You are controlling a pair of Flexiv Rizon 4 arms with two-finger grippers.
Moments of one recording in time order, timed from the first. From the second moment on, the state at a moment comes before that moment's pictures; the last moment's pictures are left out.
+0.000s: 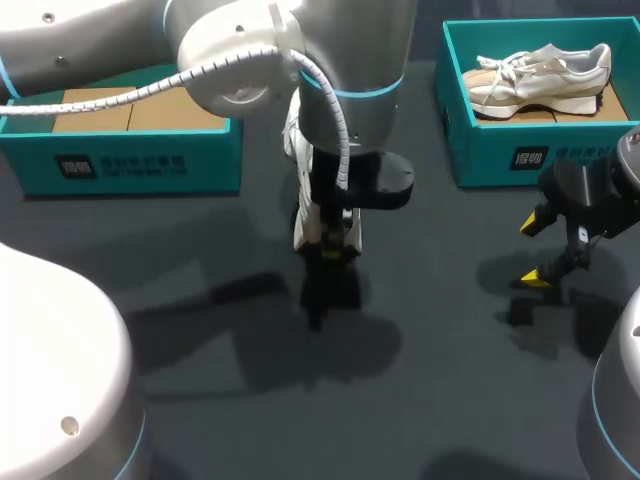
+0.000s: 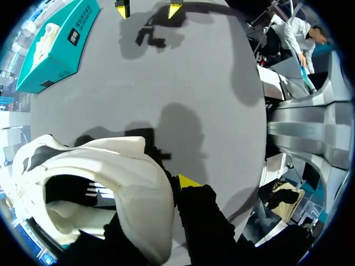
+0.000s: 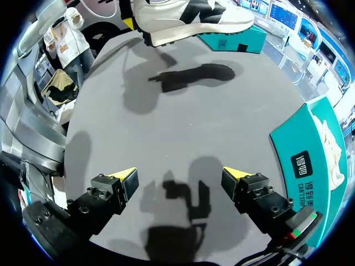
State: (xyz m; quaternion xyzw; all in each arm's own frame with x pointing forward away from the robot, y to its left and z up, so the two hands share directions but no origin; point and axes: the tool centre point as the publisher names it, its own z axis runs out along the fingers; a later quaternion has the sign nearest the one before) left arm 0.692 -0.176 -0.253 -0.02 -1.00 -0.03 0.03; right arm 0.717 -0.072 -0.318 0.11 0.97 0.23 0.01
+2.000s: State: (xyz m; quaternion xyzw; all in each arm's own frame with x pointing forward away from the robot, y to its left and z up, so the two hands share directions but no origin) left arm 0.966 0.178 -0.149 -0.01 -1.00 -0.04 0.02; right arm 0.717 -0.072 -0.318 0.11 0.97 0.23 0.01
